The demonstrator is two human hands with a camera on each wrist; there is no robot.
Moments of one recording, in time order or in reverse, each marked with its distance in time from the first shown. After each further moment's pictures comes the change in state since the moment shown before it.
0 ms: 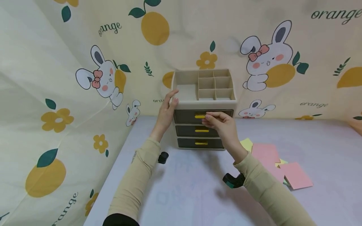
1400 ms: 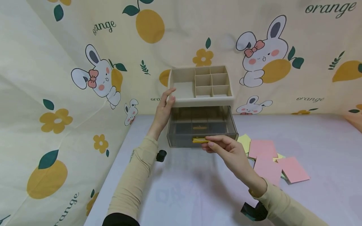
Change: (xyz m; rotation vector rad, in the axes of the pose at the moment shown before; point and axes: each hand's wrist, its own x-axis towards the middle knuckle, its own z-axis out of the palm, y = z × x) left_hand -0.015 0.039 -0.003 -0.027 -0.031 -0.035; right_hand -0.097 -0.019 -0.005 -0.153 -0.222 -0.112
